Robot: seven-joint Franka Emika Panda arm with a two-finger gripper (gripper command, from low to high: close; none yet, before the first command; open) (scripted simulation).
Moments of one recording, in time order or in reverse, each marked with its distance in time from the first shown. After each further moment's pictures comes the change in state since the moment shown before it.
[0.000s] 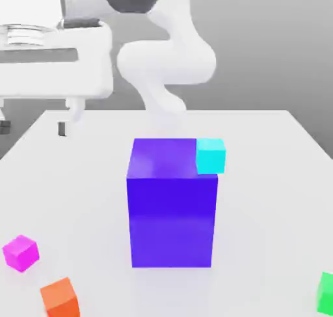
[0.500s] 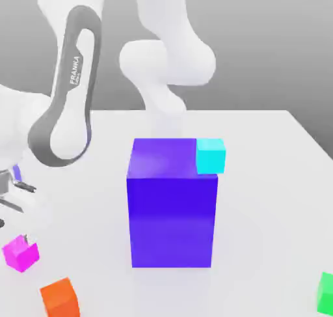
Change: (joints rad) arm -0.256 0.553 0.015 -0.040 0.233 0.256 -0.251
